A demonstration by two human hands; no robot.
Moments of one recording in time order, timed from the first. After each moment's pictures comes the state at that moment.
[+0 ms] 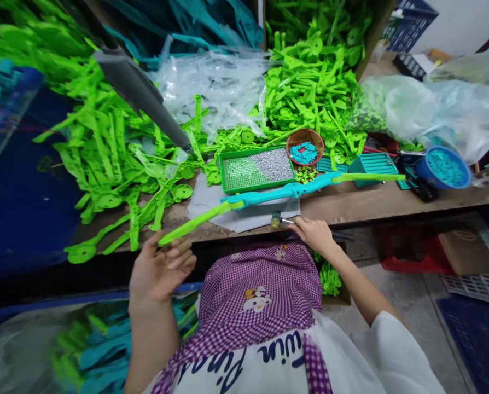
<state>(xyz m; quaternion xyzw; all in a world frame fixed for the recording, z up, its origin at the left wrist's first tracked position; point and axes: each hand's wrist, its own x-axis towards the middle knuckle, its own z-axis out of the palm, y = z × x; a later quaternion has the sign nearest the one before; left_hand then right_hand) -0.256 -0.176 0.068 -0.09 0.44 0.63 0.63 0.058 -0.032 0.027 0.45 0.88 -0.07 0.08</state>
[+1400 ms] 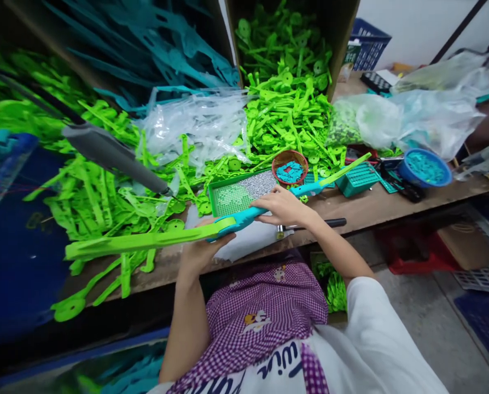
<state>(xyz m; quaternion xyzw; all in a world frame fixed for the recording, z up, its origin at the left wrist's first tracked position) -0.228 -0.071 0.055 0.43 0.68 0.51 0.31 -0.015 0.064 0.099 0.18 0.97 -0.10 -0.10</state>
